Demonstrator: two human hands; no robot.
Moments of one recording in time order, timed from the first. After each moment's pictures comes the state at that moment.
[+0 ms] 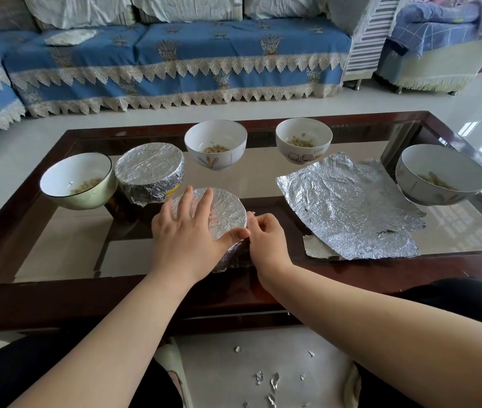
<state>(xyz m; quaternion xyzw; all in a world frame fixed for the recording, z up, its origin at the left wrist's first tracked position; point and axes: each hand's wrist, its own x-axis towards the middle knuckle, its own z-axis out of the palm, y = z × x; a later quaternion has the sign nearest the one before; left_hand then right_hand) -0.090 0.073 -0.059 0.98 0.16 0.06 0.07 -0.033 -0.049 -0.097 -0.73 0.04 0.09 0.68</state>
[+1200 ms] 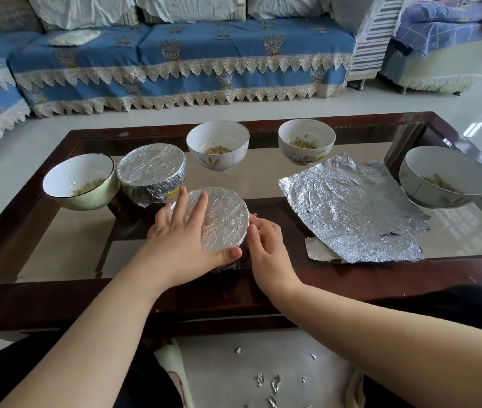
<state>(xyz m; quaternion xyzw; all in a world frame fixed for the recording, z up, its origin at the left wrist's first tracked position) -0.101 0.086 -0.030 0.98 0.14 -0.12 0.12 -0.049 -0.067 -0.105 -0.74 -0.14 0.07 0.66</state>
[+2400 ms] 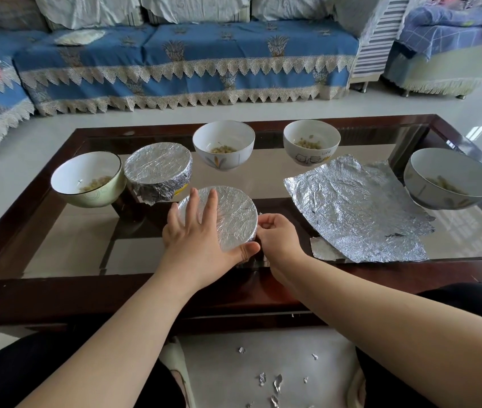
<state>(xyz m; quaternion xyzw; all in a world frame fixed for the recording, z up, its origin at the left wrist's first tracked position) -0.099 0.070 -0.051 0.97 0.18 -0.03 0.14 -0.015 -0.049 -0.103 -0.72 0.07 0.15 0.67</state>
